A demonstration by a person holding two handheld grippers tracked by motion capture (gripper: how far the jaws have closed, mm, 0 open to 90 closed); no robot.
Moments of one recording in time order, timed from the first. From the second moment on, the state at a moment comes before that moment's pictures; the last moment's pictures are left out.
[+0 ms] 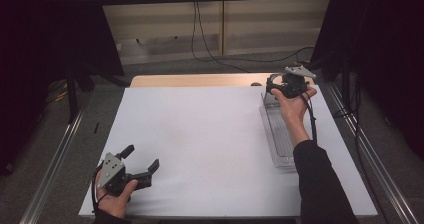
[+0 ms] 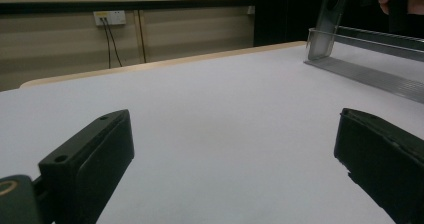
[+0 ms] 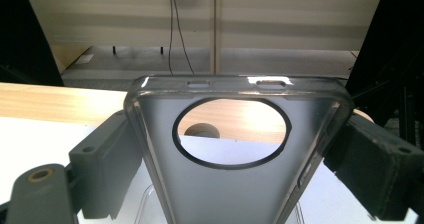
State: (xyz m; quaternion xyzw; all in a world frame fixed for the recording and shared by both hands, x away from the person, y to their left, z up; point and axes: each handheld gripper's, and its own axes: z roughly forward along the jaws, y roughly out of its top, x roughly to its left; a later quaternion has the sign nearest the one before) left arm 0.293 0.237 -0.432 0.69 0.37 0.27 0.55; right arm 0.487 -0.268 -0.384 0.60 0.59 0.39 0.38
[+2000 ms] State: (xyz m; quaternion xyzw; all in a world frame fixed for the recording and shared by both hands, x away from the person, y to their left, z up) left arm 0.292 0.237 -0.431 0.70 0.36 0.28 0.55; right arm 0.484 -0.279 -0.385 0.59 0.60 0.43 0.34
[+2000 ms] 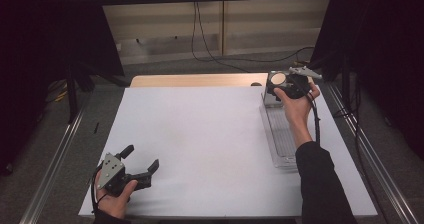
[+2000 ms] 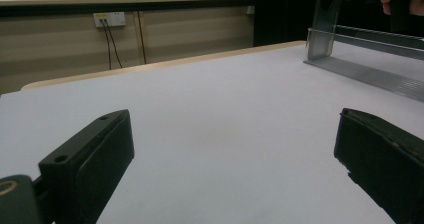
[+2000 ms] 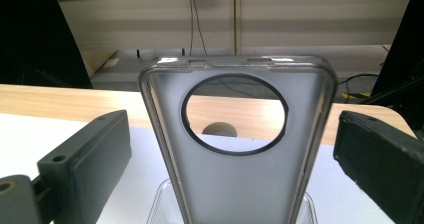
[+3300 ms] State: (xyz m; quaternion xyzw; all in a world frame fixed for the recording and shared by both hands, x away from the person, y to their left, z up) left arm 0.293 0.239 -0.431 0.69 0.37 0.28 0.55; right arm 0.451 -0.300 -0.390 0.54 0.62 0.45 0.34
